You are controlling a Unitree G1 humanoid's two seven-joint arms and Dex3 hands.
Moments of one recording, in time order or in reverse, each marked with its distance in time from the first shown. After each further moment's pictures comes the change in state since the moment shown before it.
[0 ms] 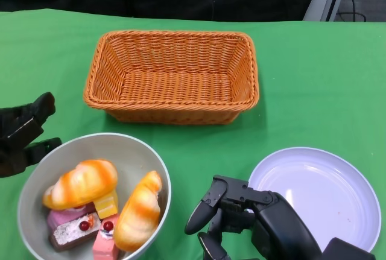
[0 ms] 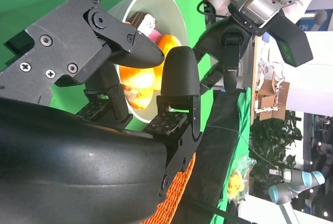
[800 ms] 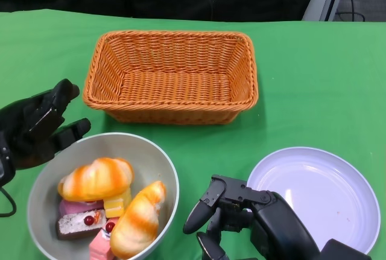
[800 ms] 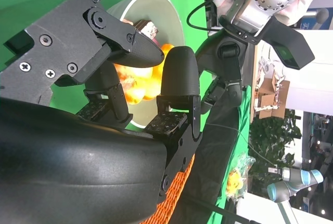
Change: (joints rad) left arm 0.000 -0.114 0.044 0.021 -0.069 -0.135 0.008; right arm -0.001 0.012 0.001 0.006 -0.023 -0.011 -0.002
